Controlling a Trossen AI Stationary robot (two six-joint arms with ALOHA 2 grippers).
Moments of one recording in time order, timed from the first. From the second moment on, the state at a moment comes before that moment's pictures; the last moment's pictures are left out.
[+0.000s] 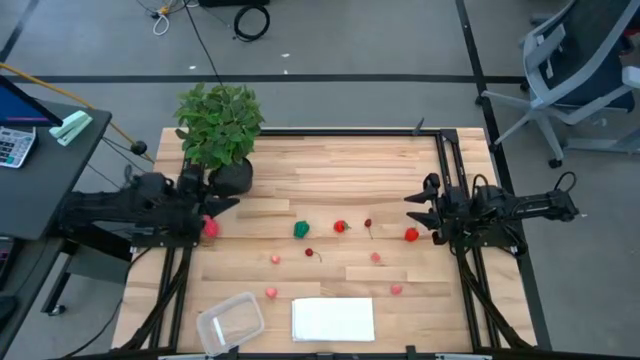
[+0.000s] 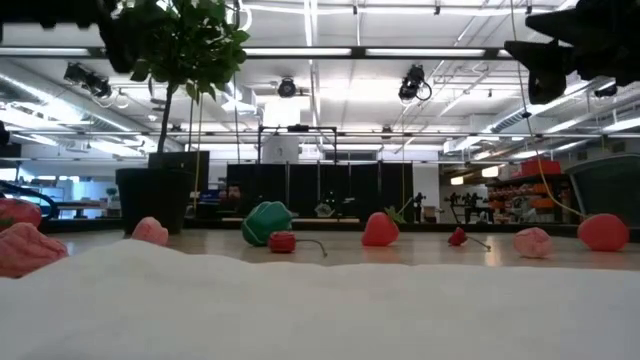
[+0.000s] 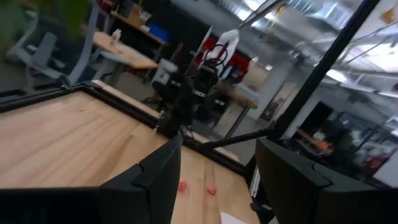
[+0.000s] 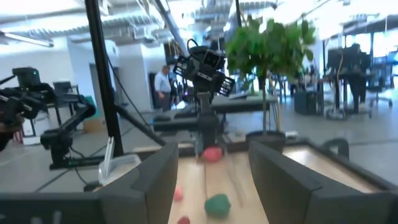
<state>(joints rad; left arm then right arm) -0.01 0.28 0.43 -0.07 -0.09 -0.53 0.12 0.06 0.06 0.22 0.10 0.10</state>
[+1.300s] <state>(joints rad) -0.35 1.35 0.91 -1.29 -0.07 -1.55 0.12 0.06 0.06 0.21 0.10 0.14</state>
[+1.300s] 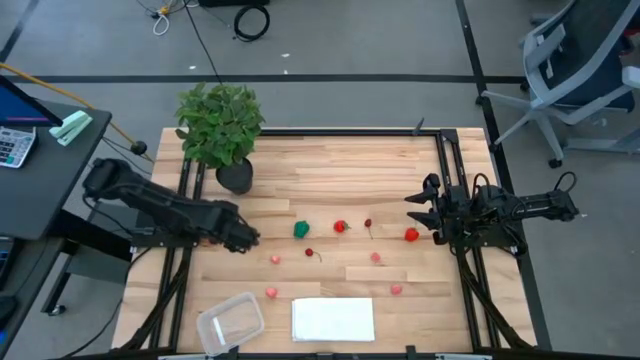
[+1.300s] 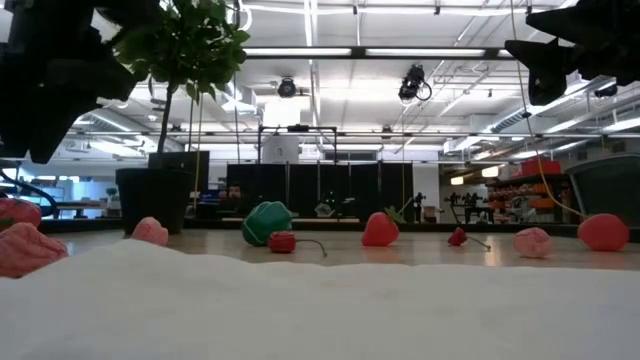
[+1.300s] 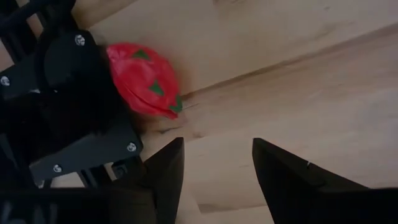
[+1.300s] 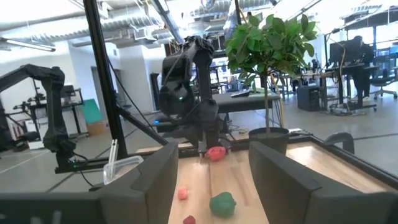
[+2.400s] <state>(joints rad) -0.59 1.36 0.75 -1.42 -0.08 -2.09 0.12 0.06 0.06 0.21 0.10 0.21</state>
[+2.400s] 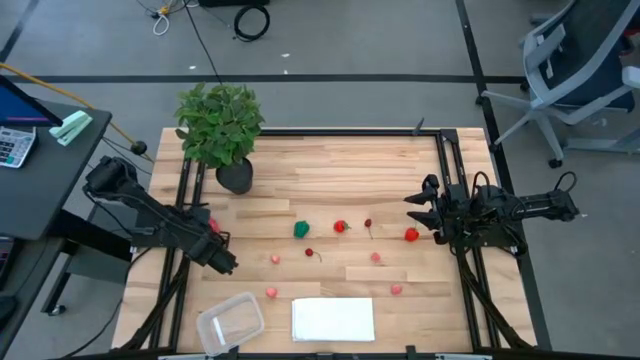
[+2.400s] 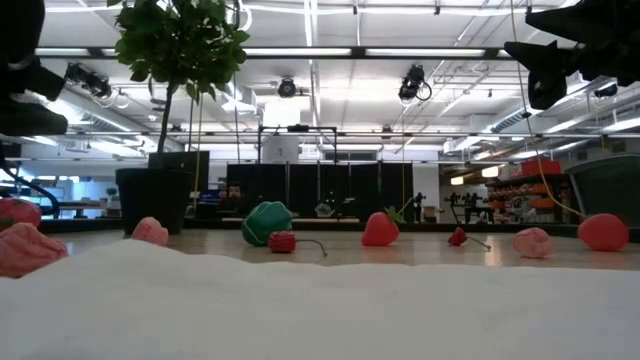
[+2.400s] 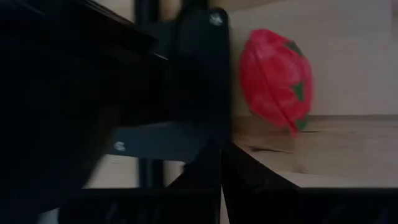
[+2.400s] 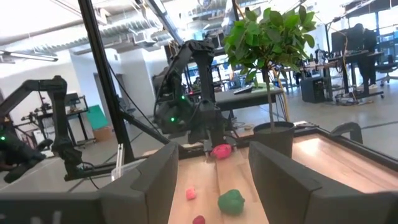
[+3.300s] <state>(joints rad) -0.05 1.37 0.73 -1.39 0.04 -1.77 0.12 0.06 0.06 0.21 0.10 0.21</state>
